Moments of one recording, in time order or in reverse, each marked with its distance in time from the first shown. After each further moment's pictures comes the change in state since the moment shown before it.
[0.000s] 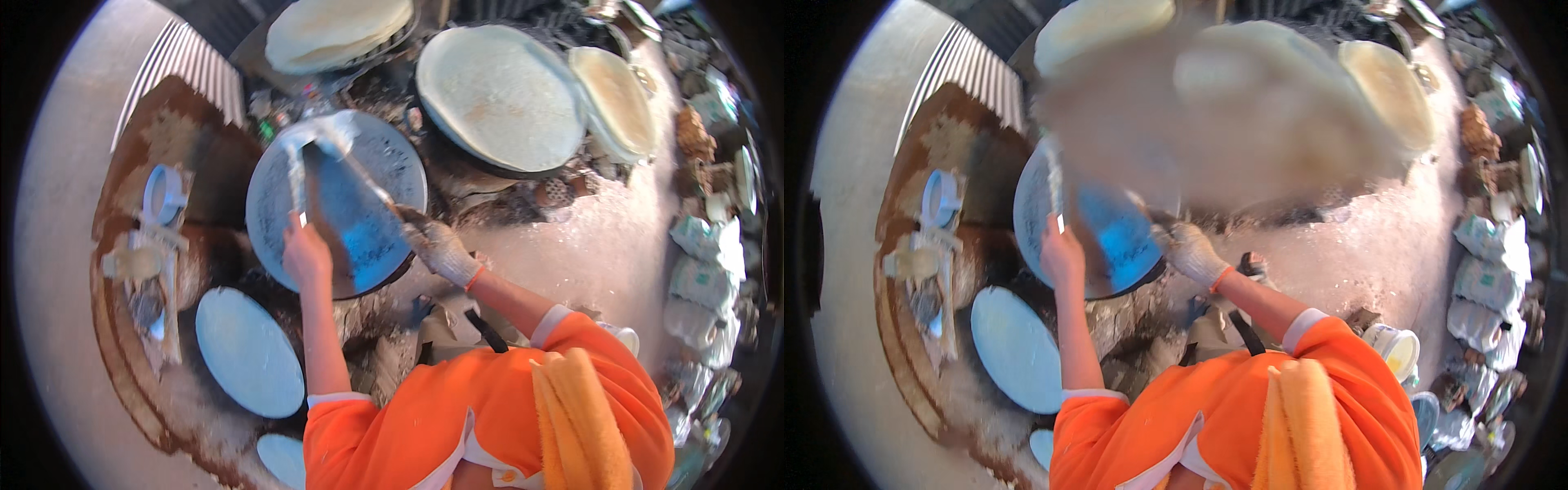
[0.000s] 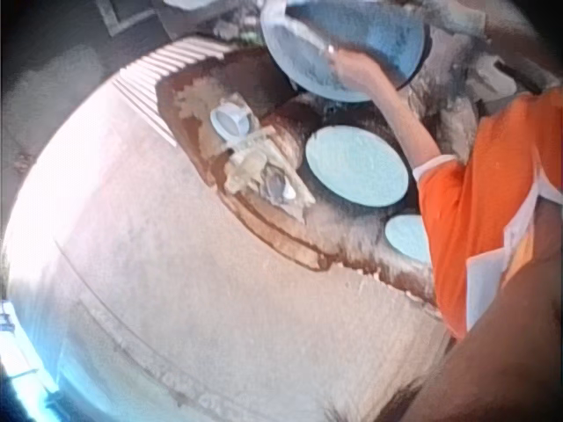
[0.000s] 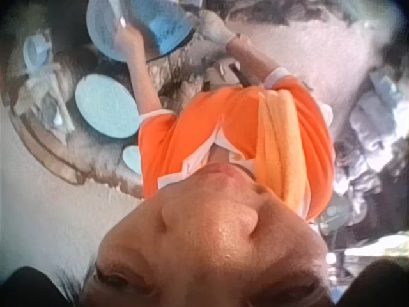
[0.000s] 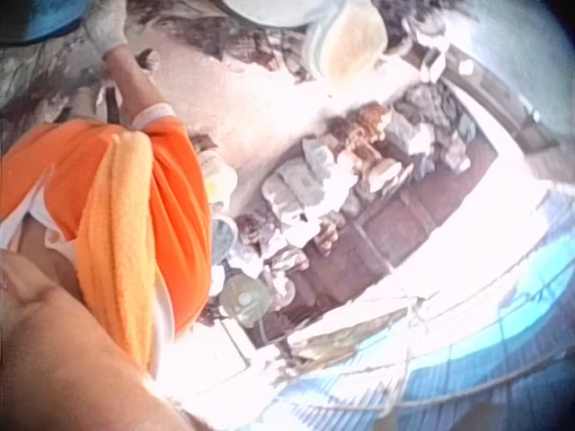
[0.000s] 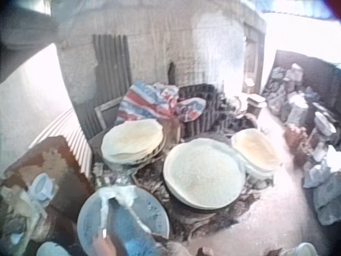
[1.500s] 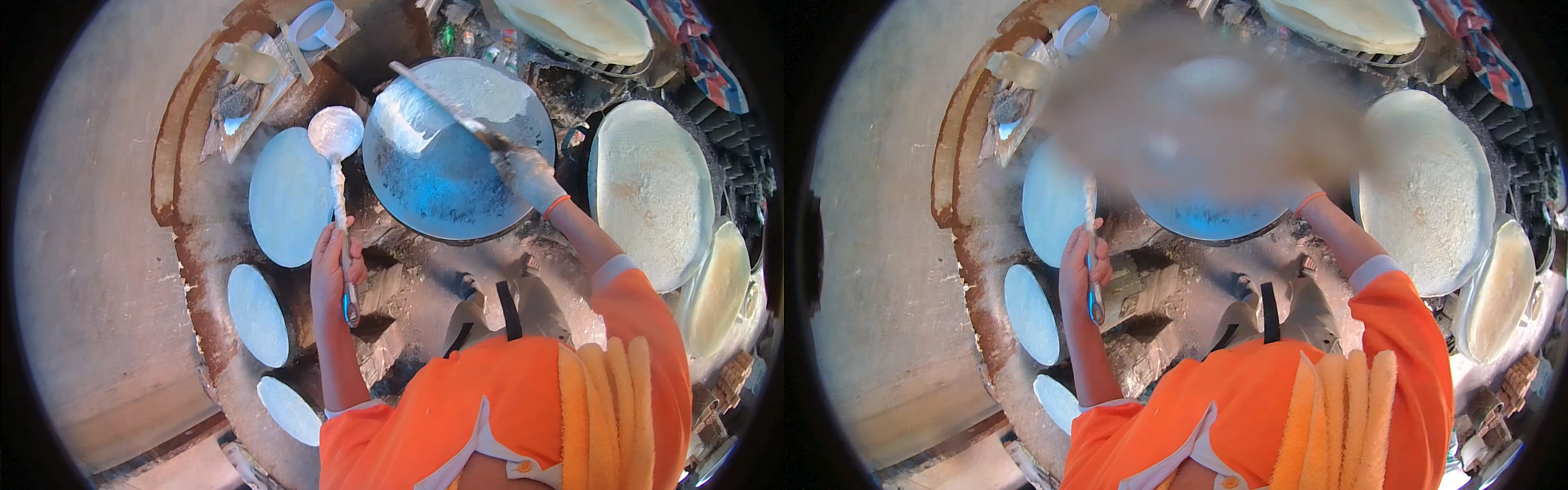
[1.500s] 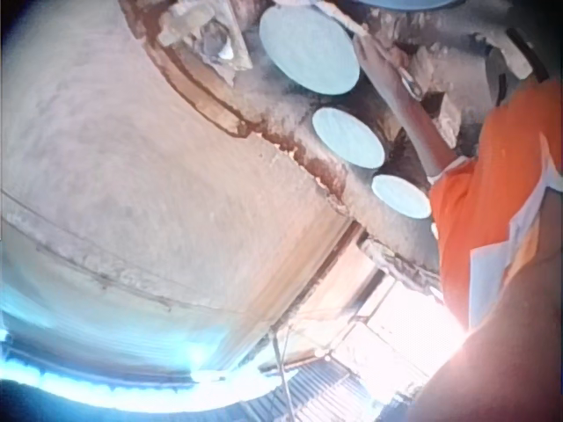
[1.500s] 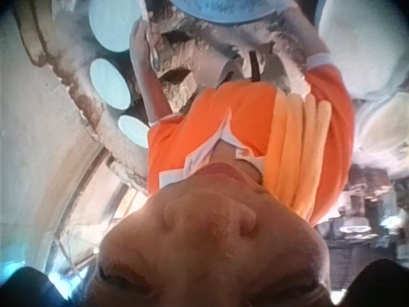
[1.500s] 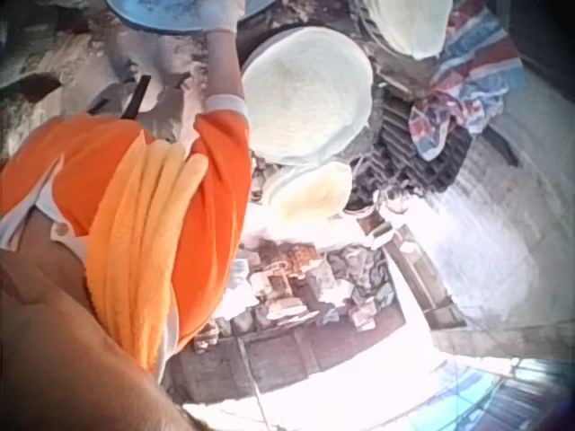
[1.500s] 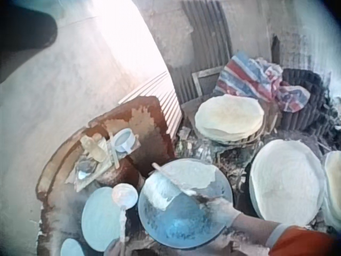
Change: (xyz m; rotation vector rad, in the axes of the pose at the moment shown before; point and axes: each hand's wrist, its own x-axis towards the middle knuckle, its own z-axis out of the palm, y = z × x) left_hand -0.148 0.003 -0.116 -1.532 0.139 -0.820; right_hand 0.131 -0.060 -0.003 -0.831 -0.791 -0.347
